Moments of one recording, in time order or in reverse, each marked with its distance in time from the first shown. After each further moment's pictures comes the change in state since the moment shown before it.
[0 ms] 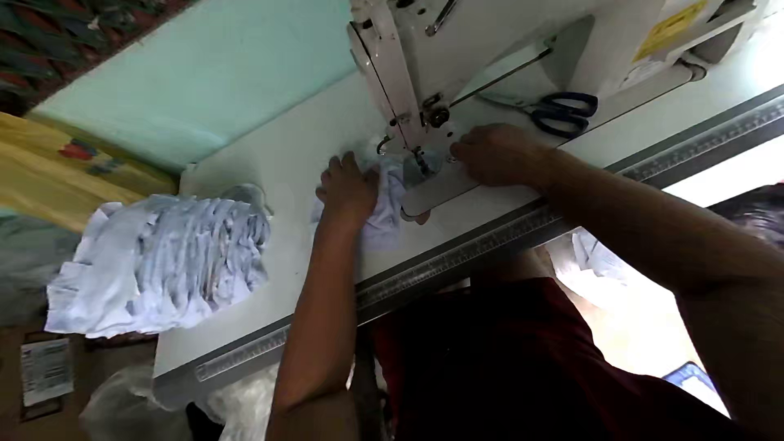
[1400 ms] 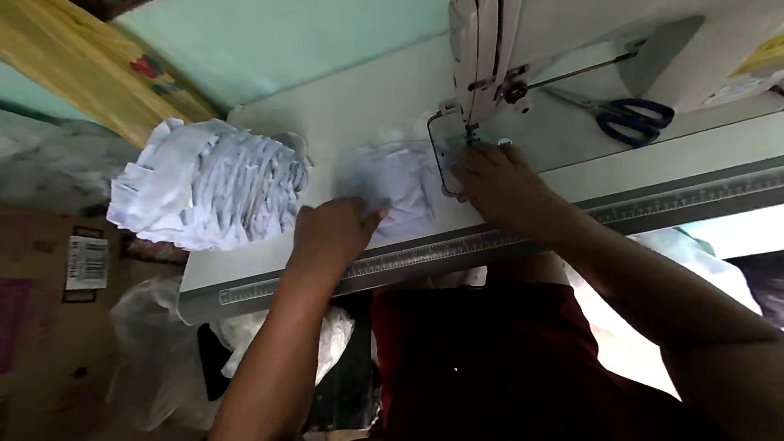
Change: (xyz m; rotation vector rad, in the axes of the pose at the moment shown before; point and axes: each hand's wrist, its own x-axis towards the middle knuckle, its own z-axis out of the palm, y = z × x) left_hand -0.109 -0.080 -0.026 0.308 -0.047 0.051; right_hand -0.002 -0.102 0.015 0.011 0.065 -0.012
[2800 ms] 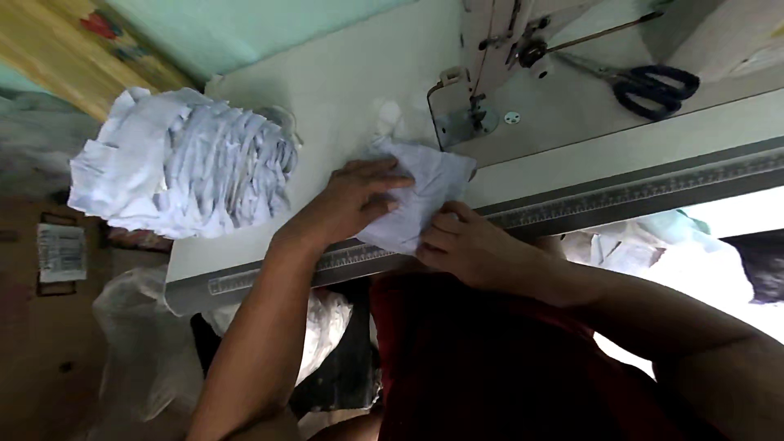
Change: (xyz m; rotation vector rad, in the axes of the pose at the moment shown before) left_hand 0.039 -0.026 0.024 -0.356 0.007 0.650; right_hand -0.038 -0.068 0.040 0.147 0.193 -0.500
